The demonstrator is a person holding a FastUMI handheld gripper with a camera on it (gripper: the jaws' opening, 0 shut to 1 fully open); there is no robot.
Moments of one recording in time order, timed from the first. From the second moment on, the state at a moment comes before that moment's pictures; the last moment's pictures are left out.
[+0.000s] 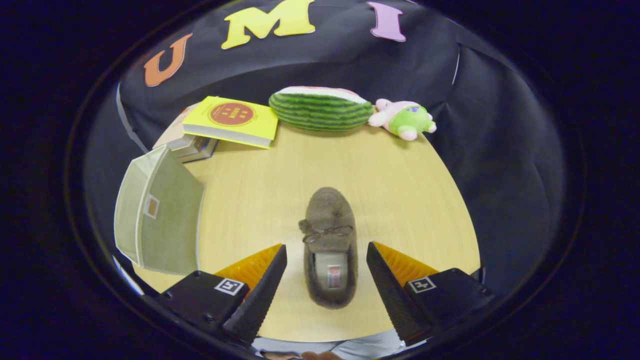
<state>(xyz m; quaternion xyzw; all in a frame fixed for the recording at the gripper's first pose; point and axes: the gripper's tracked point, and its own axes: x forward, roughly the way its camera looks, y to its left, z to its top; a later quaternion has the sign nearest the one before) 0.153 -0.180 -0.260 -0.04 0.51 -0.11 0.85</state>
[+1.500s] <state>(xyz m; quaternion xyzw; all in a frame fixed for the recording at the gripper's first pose) 0.145 -0.197 -0.307 -0.02 0.56 -0.11 0.82</state>
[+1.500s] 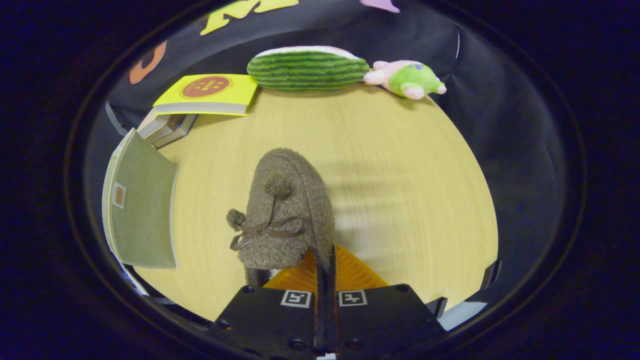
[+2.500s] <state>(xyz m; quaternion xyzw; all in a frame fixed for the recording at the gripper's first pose) 0.163 0.056 -0.174 0.04 0.50 -0.03 0.87</state>
